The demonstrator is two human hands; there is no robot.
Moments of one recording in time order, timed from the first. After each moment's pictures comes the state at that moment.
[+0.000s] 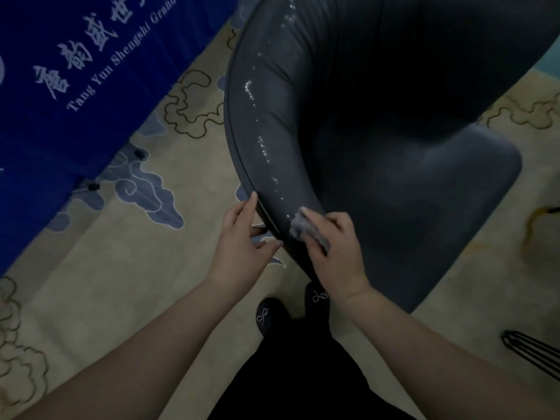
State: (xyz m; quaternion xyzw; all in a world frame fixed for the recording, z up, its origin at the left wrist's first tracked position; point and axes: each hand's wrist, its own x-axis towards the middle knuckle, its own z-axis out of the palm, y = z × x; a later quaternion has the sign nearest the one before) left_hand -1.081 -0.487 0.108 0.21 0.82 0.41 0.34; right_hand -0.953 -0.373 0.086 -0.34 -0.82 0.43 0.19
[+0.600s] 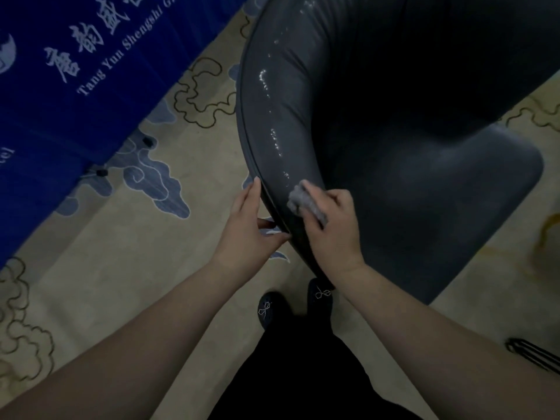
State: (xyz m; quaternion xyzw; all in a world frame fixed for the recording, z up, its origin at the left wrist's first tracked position) left_hand -1.093 -0.478 0.113 0.21 0.82 0.39 0.36; right_hand -0.989 -0.365 0.087 -0.32 -0.81 0.44 0.20
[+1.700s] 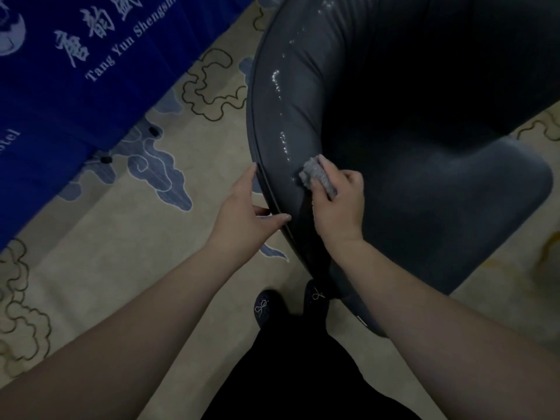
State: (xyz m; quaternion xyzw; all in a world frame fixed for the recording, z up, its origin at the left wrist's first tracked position) left_hand -1.116 -0.463 0.133 0.18 0.85 0.38 0.32; right_hand -1.031 -0.335 0.090 -0.40 -0.75 0.47 0.22
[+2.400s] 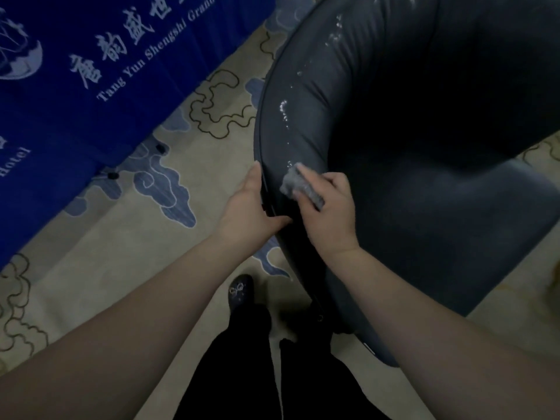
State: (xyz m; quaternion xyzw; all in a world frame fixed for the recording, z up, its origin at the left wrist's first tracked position) left_hand -1.165 -0.432 0.128 0.25 0.87 0.28 0.31; right_hand -1.068 -0.327 0.089 -0.31 -0.78 0.49 0.23
